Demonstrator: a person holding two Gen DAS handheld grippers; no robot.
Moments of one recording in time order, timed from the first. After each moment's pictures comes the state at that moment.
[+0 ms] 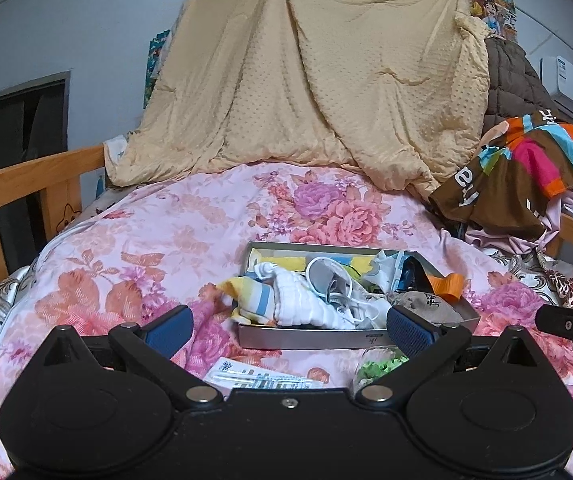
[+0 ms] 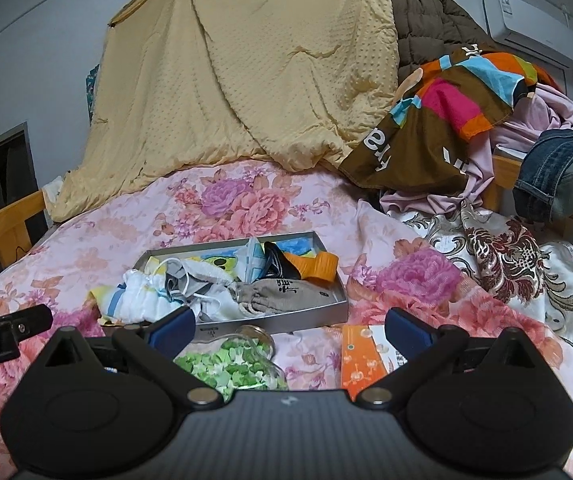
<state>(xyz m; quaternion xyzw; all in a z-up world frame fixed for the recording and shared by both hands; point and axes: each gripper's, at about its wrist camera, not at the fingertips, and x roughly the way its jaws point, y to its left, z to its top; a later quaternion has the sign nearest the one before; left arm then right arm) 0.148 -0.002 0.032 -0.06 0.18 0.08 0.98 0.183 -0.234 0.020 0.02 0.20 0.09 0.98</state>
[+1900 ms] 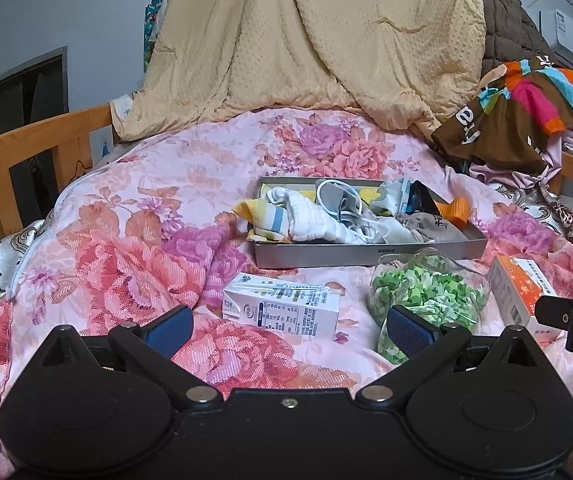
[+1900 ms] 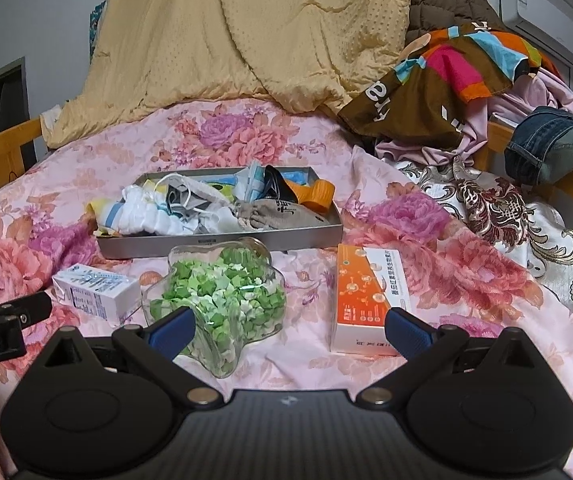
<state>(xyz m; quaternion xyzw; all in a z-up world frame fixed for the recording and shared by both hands) 0.113 -0.004 -0.006 -0.04 0.25 0.09 0.96 0.148 -0.216 -0.012 -0.04 0.27 0.07 0.96</state>
